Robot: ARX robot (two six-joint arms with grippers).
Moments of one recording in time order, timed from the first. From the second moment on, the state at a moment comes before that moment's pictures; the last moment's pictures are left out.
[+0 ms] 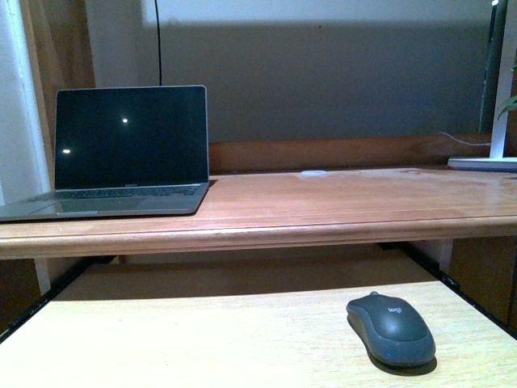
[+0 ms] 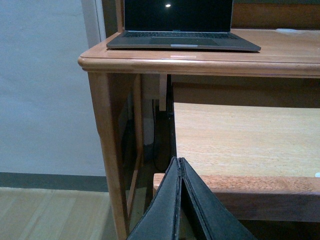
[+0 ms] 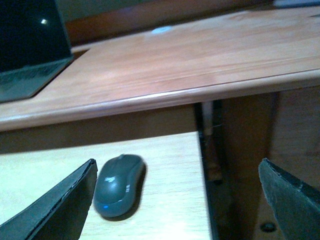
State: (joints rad) left arm -0.01 0.08 0.09 -0.02 0.00 0.00; right arm 0.32 0.86 0.43 0.36 0.05 0.19
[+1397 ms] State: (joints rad) left arm -0.01 0.01 0.01 0.00 0.00 0.00; right arm 0.64 1.64 0.78 0.46 0.40 0.07
